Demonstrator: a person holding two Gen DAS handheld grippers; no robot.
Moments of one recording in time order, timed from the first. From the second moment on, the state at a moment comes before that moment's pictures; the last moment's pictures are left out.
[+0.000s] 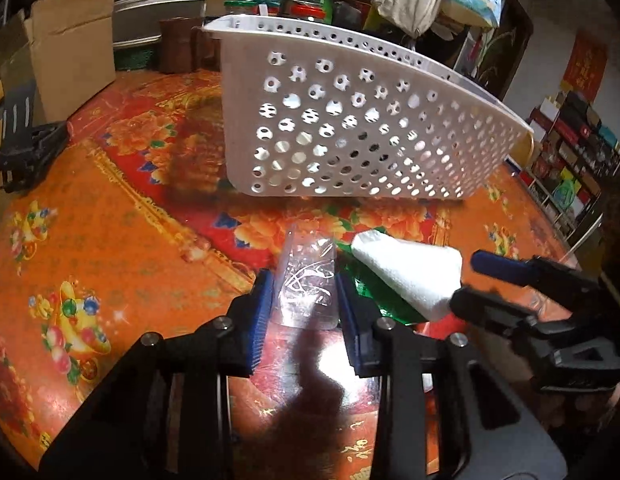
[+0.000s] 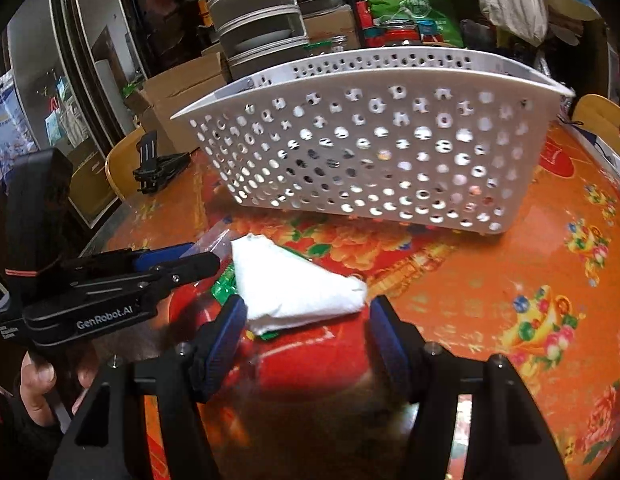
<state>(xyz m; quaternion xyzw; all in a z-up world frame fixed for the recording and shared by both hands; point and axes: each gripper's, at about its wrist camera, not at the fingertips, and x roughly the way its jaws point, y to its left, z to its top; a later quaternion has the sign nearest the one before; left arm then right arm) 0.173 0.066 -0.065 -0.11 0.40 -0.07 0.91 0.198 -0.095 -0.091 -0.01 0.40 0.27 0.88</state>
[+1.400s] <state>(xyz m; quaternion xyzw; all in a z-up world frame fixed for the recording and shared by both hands) 0.170 0.080 -0.064 -0.14 0.38 -0.08 0.91 0.200 -0.072 -0.083 -0.04 0.37 0.28 0.88</state>
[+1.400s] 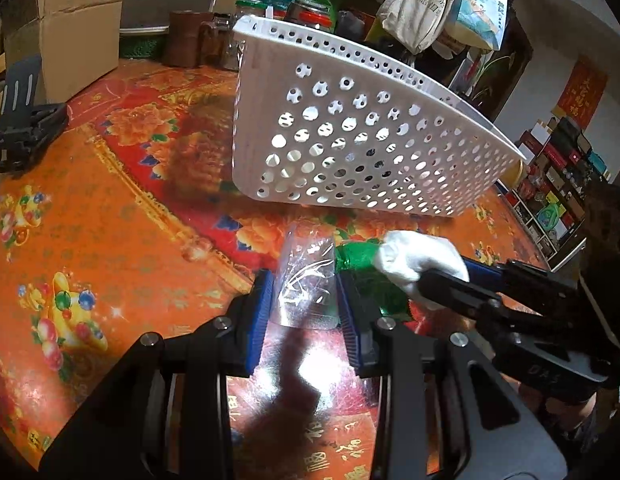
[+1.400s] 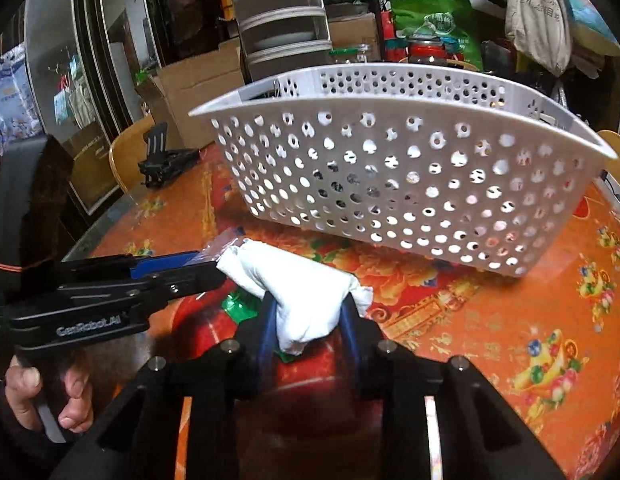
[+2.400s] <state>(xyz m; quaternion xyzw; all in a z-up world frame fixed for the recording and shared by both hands) 0.143 0.043 0.064 -0.06 0.30 -0.08 0.95 0.164 -0.156 0.015 -0.01 0.29 0.25 0.92</state>
